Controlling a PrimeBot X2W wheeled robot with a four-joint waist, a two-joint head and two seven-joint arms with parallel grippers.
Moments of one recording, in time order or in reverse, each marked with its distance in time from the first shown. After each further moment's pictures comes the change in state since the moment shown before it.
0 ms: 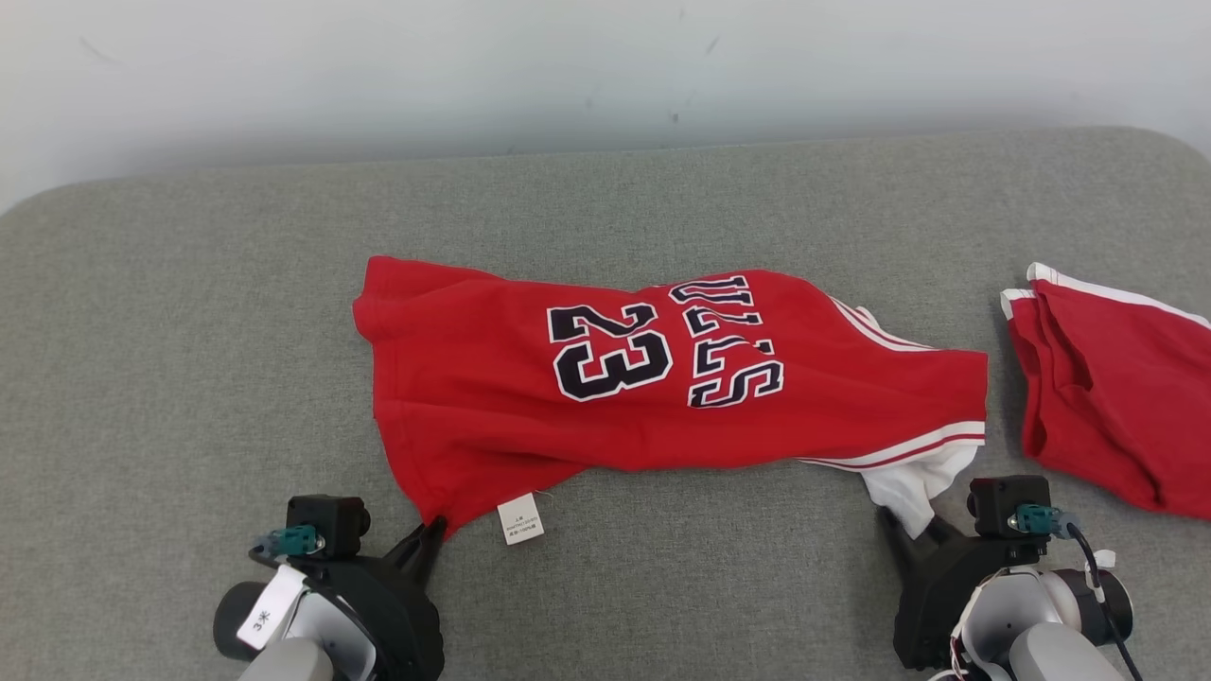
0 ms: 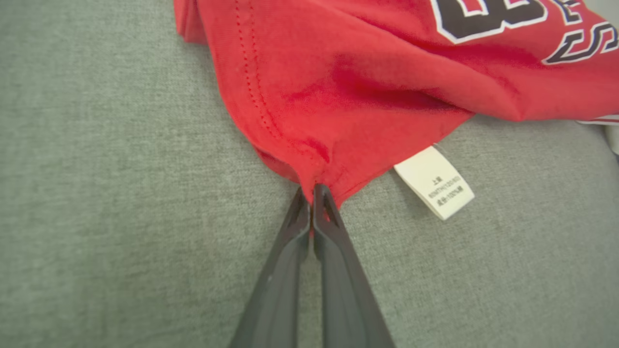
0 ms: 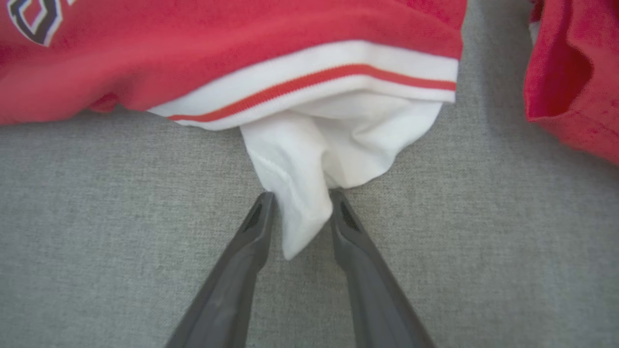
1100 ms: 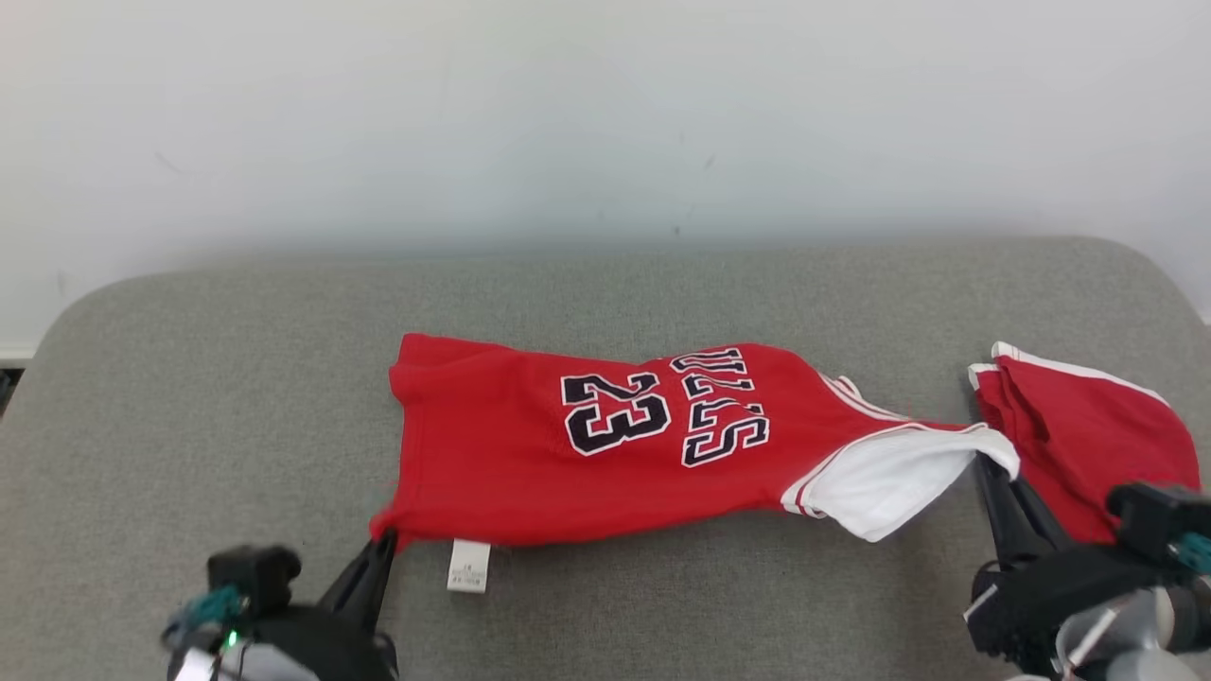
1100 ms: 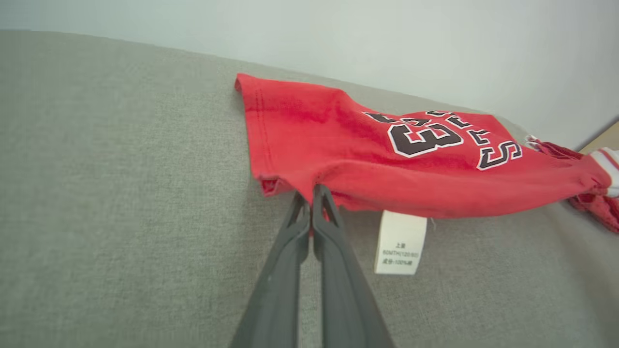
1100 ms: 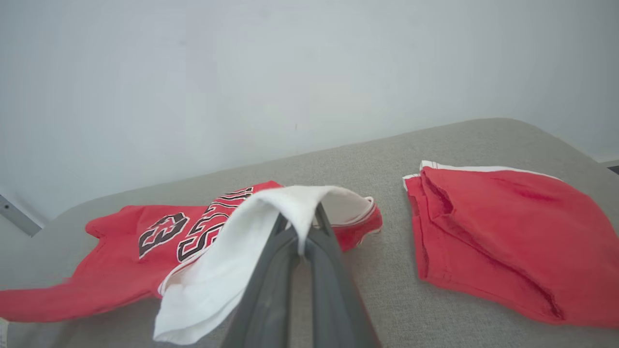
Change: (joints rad) left arm 0.107 0.057 0.063 -0.111 -0.050 -0.016 -0.165; right arm 0.156 -0.020 -0.160 -0.329 0.130 0.009 -0.144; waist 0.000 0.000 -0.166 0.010
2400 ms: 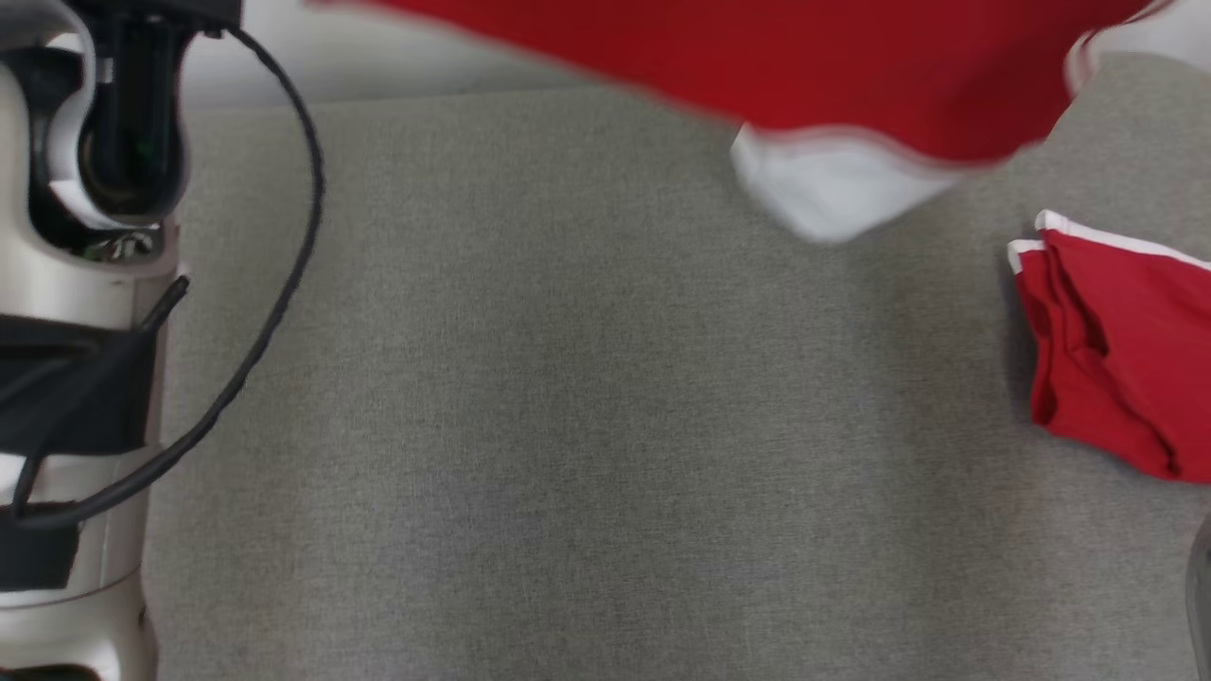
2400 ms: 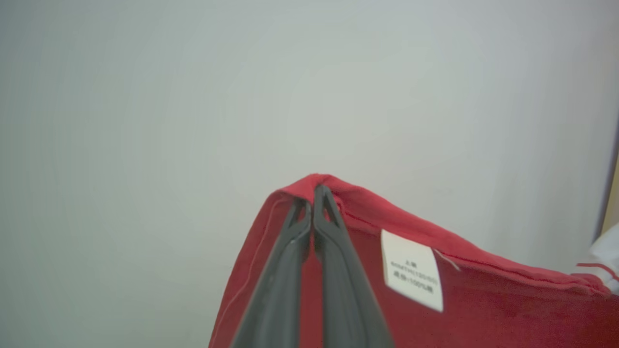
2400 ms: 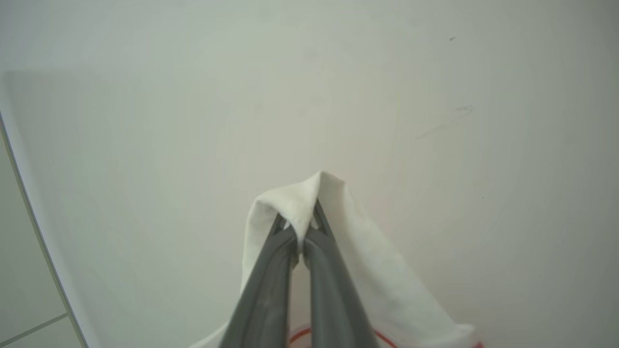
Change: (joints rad) left arm -0.796 -0.039 0.213 -0.366 -0.028 0.177 0.129; right arm -1.028 0.022 -0.150 -0.029 0.318 -0.062 0.182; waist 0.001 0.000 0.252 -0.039
